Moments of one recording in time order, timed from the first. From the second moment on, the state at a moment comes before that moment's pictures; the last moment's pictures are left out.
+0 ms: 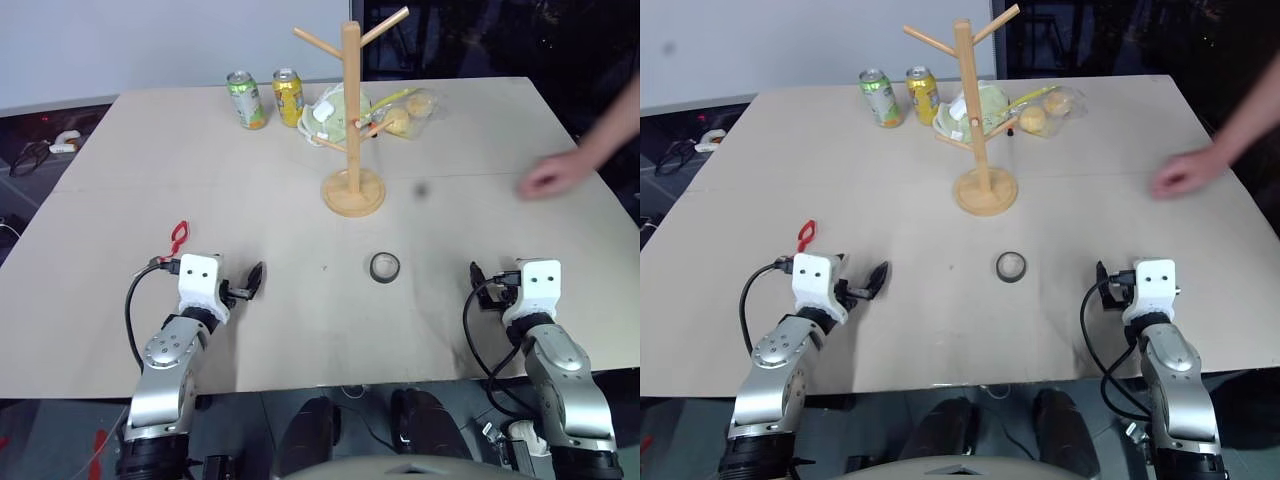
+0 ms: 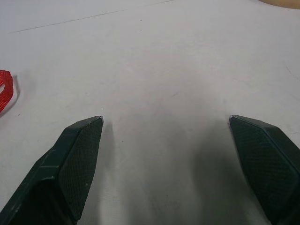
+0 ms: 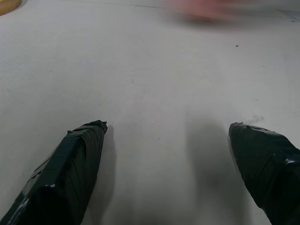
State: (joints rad) left arm 0.04 0.35 0.21 -0.15 -0.16 0.25 -0.32; right arm 0.10 -0.22 -0.14 -0.30 0.12 0.33 0.15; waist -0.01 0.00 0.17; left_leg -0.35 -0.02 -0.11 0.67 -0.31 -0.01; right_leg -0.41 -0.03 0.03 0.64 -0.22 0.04
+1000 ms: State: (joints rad) left arm -0.31 0.87 0.09 -0.30 -0.56 0.53 -1.12; right arm -0.50 -0.78 0.18 -0.21 0.37 0.40 1.19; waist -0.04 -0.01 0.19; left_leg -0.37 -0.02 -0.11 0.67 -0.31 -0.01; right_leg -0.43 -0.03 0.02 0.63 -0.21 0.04
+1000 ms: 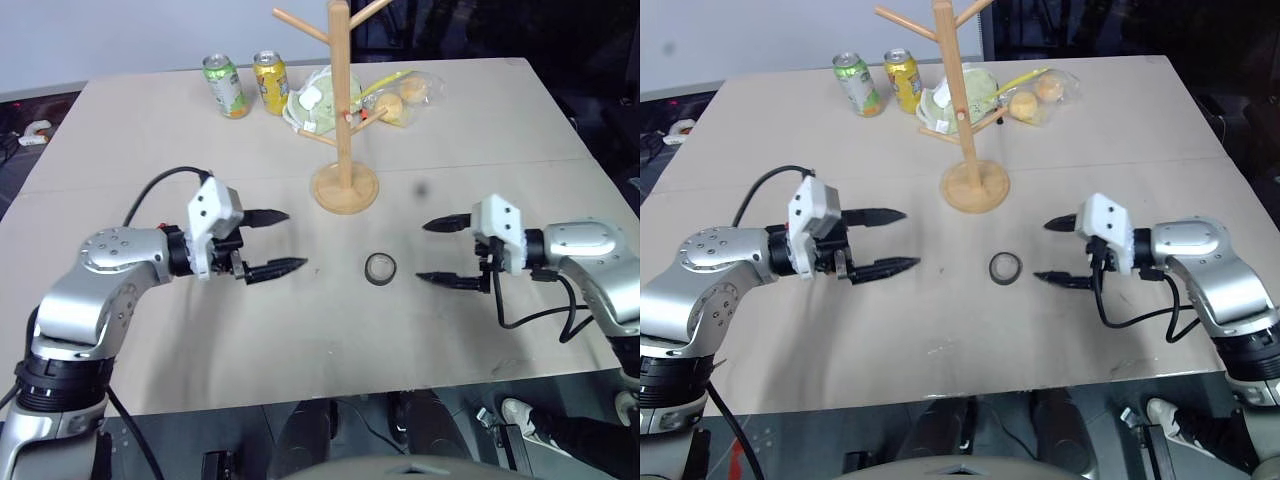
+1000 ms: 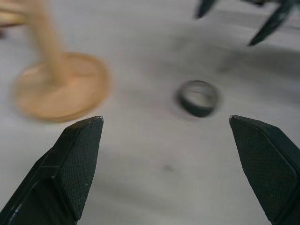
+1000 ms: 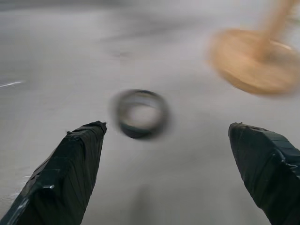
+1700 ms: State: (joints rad) left arm -0.28 0.86 0.04 -0.29 -0.49 0.36 -1.22; right arm -0.62 -0.61 0.42 0.07 0.14 0.16 1.33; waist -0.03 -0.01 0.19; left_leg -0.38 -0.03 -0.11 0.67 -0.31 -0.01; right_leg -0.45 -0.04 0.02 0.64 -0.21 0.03
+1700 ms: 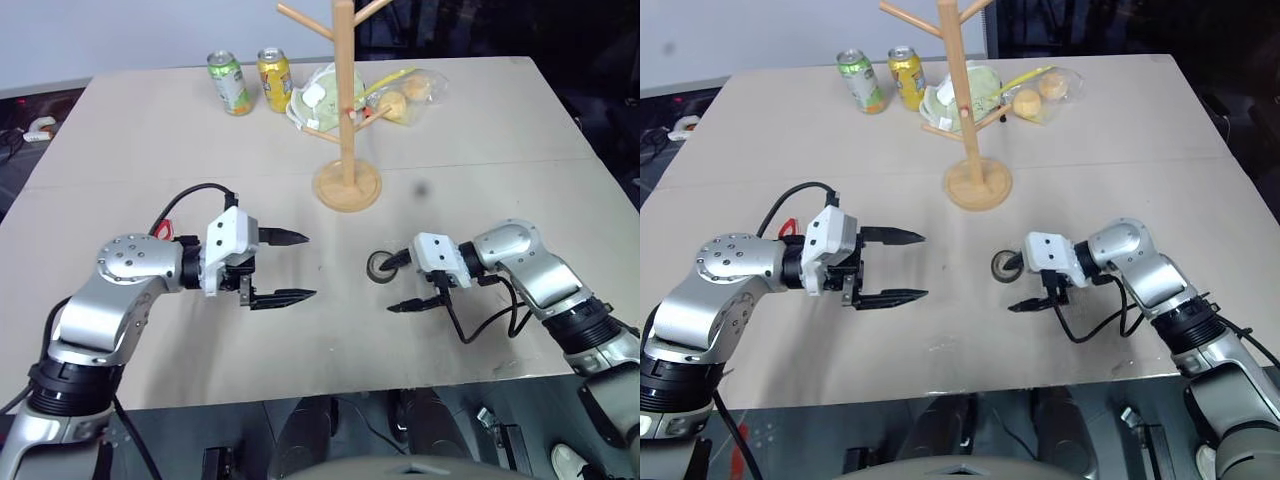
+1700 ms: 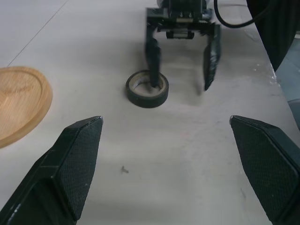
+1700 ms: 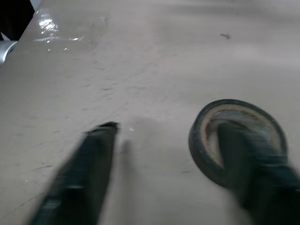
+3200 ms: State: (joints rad) left arm -0.36 0.82 0.00 -0.20 -0.47 0.28 -1.30; right arm -0.63 -0.58 0.34 -0.12 0.20 0.39 1.20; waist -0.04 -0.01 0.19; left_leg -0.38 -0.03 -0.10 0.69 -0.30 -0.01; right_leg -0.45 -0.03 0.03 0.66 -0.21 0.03
